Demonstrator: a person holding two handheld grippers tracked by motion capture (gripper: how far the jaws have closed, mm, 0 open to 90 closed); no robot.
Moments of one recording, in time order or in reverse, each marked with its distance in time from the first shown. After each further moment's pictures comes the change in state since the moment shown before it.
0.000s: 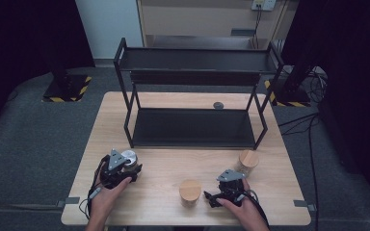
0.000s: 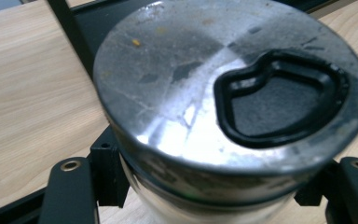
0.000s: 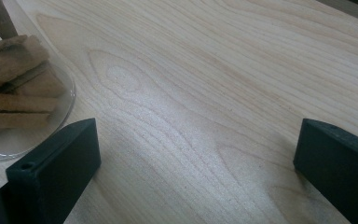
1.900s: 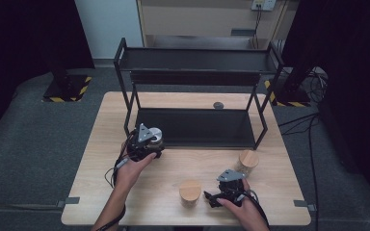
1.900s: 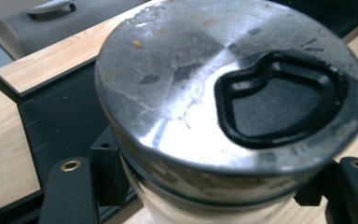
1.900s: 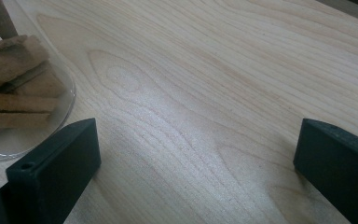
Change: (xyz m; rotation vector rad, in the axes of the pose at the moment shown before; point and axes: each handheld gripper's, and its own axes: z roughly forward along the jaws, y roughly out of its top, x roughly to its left) left arm -0.005 0.085 0.069 -0.003 -0.056 0.091; right arm 0.000 0.000 0.000 -0.001 0.000 0.000
